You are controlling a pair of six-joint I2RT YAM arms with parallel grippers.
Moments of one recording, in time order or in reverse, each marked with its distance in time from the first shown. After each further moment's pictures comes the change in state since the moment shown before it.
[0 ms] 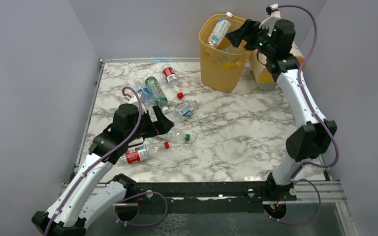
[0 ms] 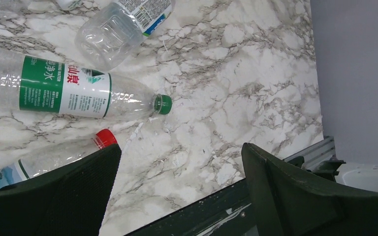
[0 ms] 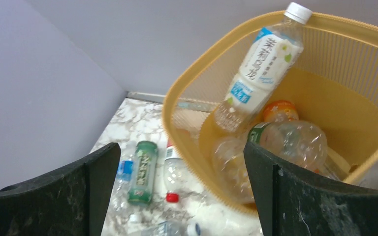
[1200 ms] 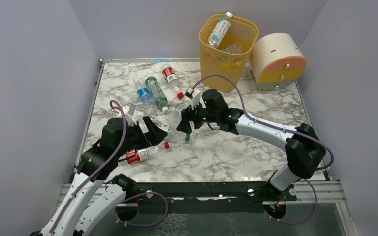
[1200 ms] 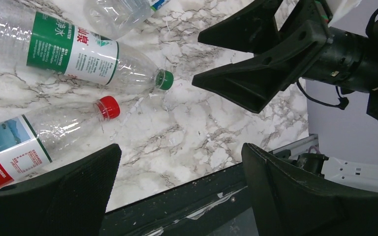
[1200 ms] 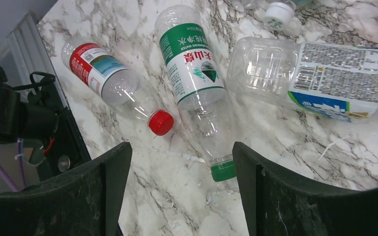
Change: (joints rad) left arm 0.000 -0.191 -0.039 -0.150 -0.011 -0.077; right arm 0.635 -0.228 -0.764 0.100 0.001 -0.170
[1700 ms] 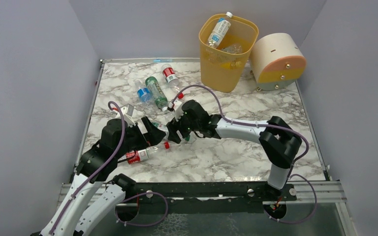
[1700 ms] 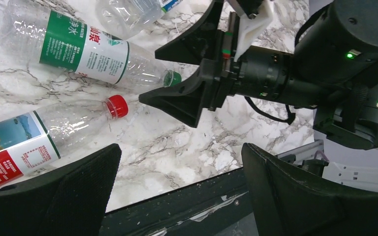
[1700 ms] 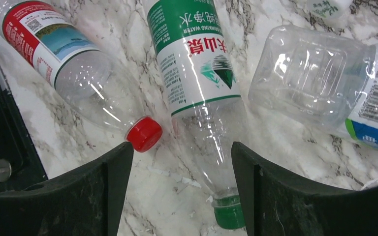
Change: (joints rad) left arm 0.000 -0.014 -0.013 -0.022 -0.033 -0.010; right arm 0.127 0.227 0.063 0.043 0.118 -0.110
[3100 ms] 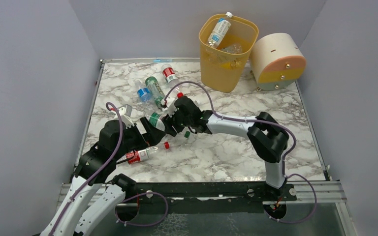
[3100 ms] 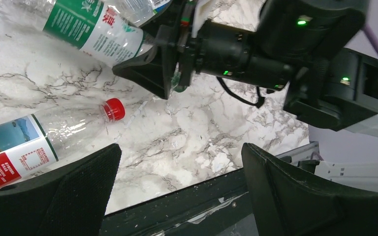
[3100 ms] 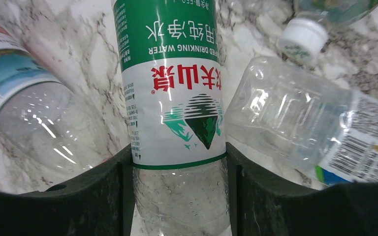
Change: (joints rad) left arm 0.000 -0.029 0.000 0.006 -0.003 -0.003; right arm 0.012 0.196 0.176 -0.016 0.070 -0.091
